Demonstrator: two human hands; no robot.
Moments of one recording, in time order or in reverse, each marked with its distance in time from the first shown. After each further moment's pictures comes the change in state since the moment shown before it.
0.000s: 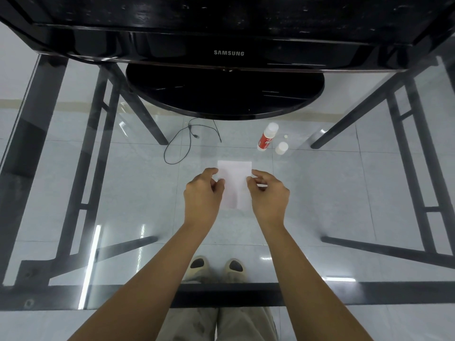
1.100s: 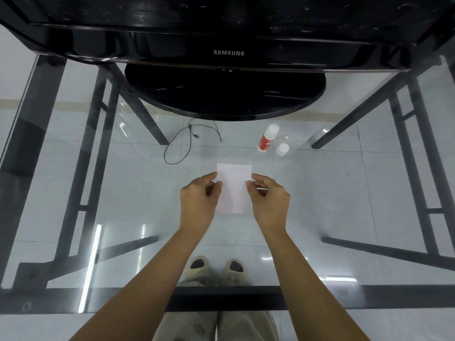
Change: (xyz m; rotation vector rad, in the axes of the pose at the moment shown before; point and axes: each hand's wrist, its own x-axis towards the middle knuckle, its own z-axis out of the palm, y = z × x) left_hand -0.005 -0.001 -0.008 -0.120 0.051 0.031; right_hand -0.005 0.000 -0.006 0.077 -0.051 0.005
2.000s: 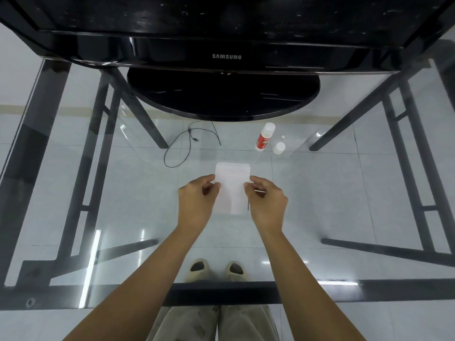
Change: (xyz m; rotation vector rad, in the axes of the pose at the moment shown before) left_hand -0.005 -0.007 -0.005 -0.059 -0.003 -0.037; right_hand -0.014 -0.002 -0.001 0.102 0.037 0.051
